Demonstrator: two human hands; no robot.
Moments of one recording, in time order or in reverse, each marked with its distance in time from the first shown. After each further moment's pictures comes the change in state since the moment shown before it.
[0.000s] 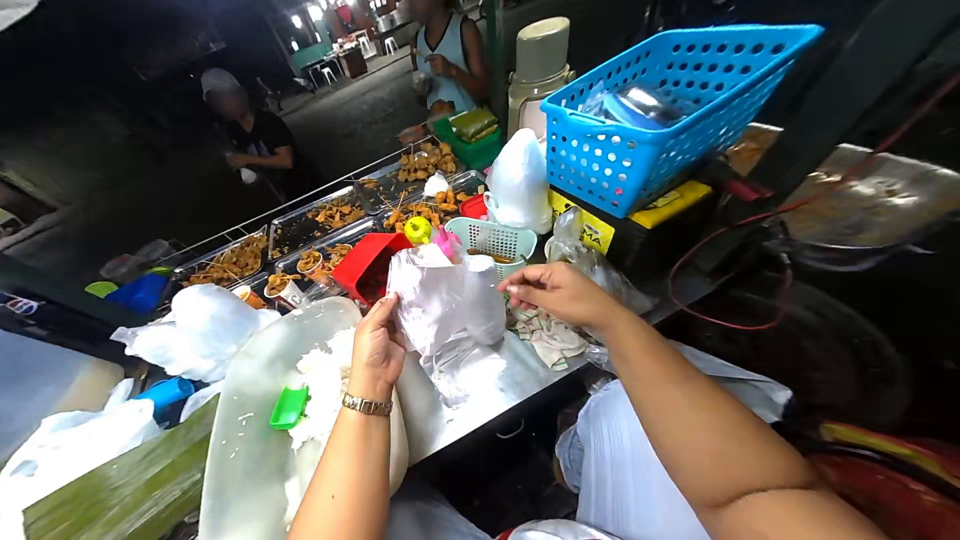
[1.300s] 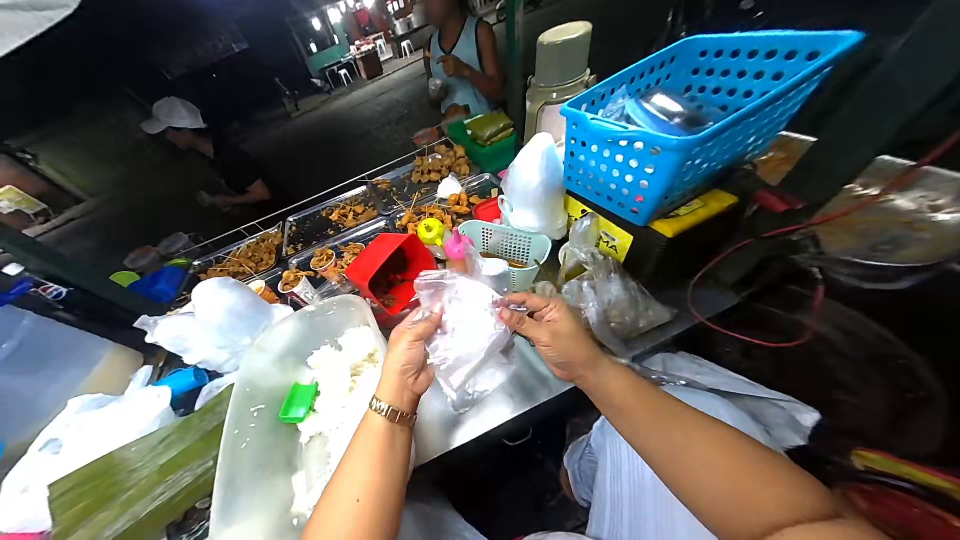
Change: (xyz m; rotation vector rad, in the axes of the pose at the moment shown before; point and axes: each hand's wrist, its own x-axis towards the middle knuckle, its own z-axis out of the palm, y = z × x) left_hand -0.023 -0.013 0.014 0.085 -0.086 -0.092; right_hand -0.017 0.003 0.064 0.618 0.202 -0.132
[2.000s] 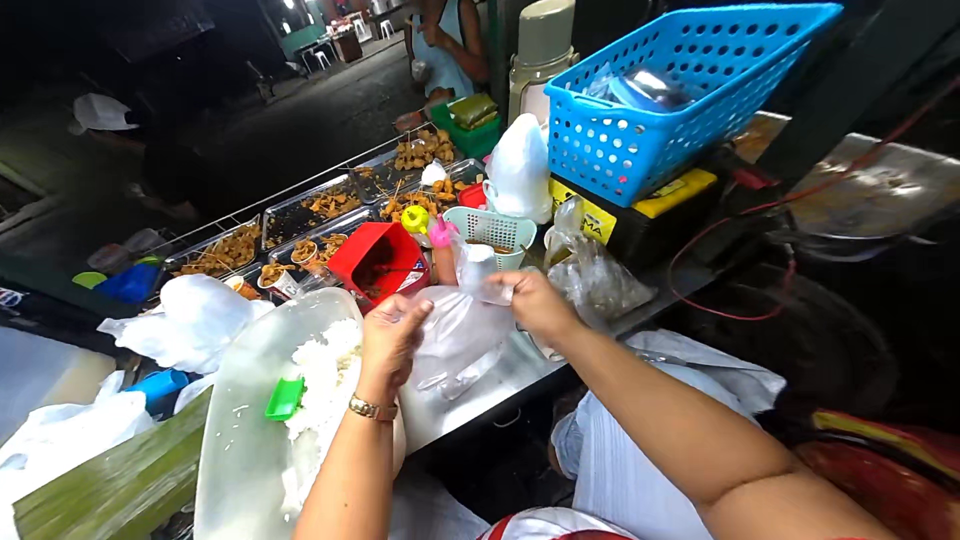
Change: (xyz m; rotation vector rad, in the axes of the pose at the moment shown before) left_hand -0.004 0.001 -0.010 0.275 -0.099 0.336; right_hand 0.017 -0.005 -0.005 -0.347 0.027 0.055
